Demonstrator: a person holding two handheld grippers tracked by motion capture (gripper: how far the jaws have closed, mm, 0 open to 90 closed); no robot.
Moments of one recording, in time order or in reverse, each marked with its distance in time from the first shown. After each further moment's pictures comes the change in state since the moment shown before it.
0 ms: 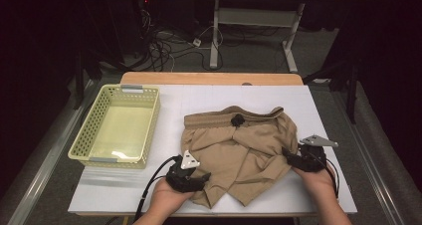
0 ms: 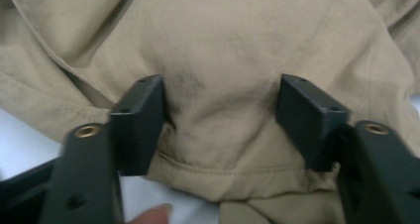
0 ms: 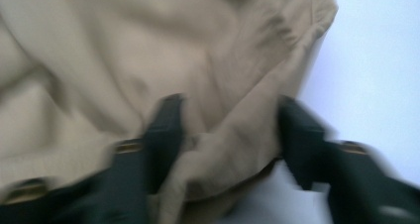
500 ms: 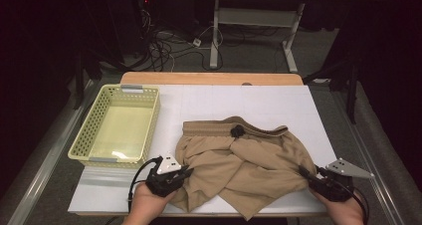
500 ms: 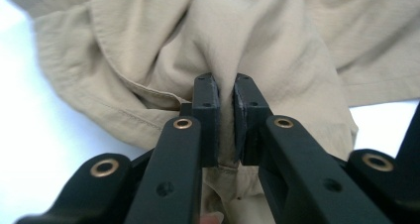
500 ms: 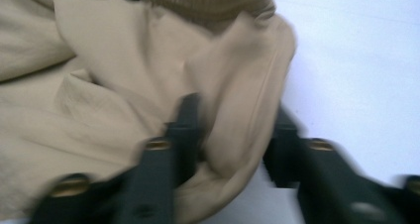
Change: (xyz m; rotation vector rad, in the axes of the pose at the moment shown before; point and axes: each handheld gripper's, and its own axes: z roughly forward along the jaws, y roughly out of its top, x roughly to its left) left arm 0.011 -0.014 -0.057 -0.060 0.000 0.028; right arm 0.000 -0.040 -0.080 -0.116 0.085 -0.010
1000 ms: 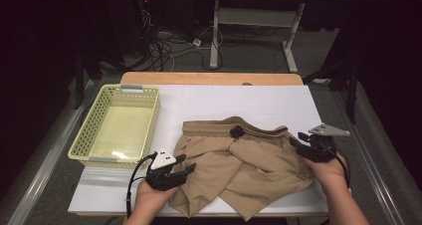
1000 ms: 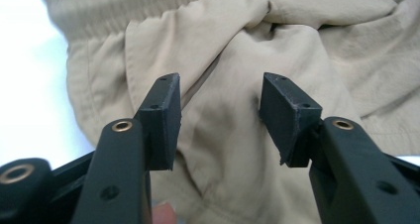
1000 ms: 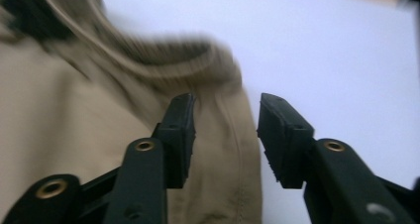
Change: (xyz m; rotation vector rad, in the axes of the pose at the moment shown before) left arm 0.013 -0.008 0.010 -0.151 0.007 -0.121; right arm -0.026 0.061 0.075 0.096 -0.061 -0.051
